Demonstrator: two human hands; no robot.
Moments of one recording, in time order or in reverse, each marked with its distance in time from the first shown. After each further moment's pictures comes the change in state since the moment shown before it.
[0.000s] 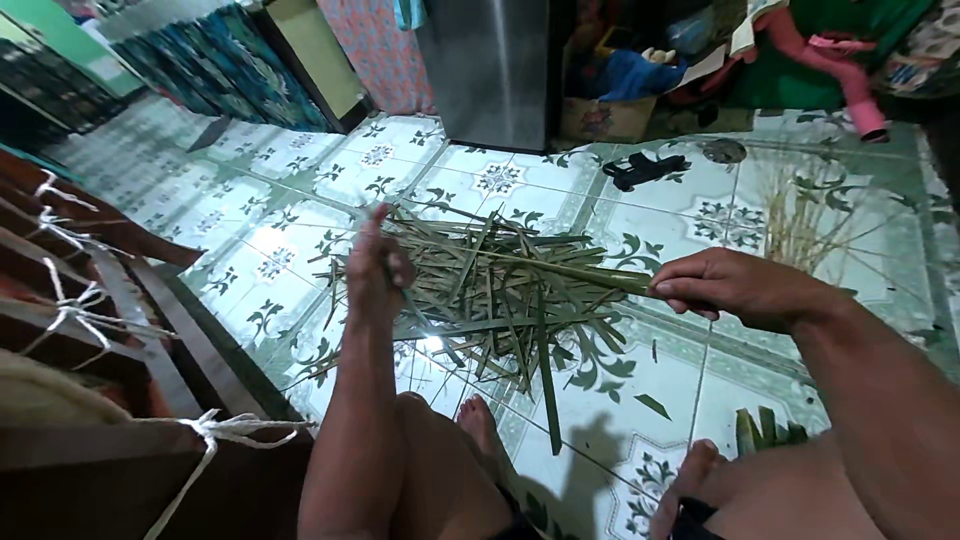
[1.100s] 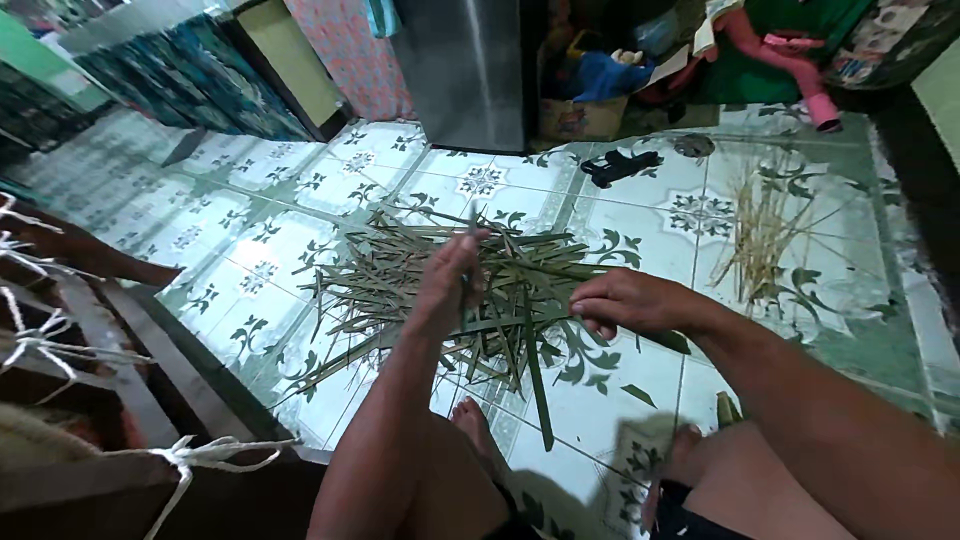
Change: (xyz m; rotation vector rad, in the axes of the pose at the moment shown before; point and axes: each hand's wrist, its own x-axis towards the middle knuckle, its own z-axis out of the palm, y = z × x) left_hand -0.010 -0.045 0.090 0.144 -0.228 -0.291; right_hand 0.030 -0.028 0.054 -0.118 -0.099 -0.053
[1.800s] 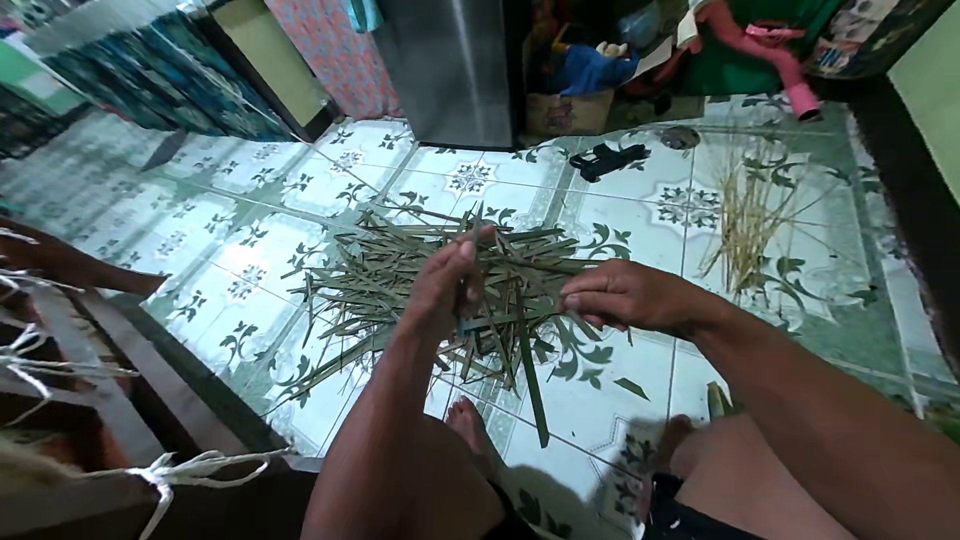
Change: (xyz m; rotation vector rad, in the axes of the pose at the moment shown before) left_hand -0.005 0.005 0.010 -0.148 -0.172 -0.026; right_hand -0.008 -0.007 -0.003 0.137 0.026 -0.183
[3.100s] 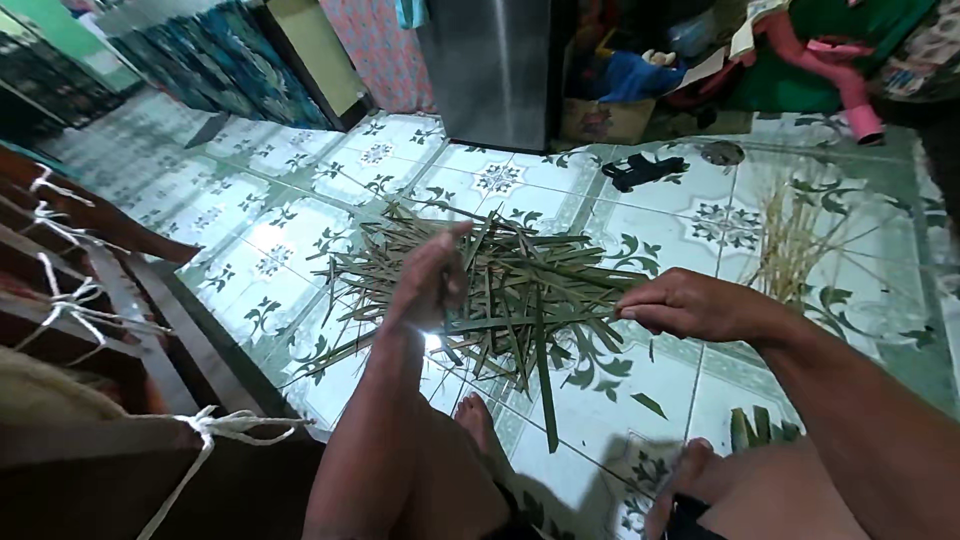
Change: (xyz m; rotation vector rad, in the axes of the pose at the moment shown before) left_hand -0.029 0.020 -0.050 -0.013 0.086 0.093; right_hand -0.015 0.019 -0.020 -0.337 -0.028 -0.023
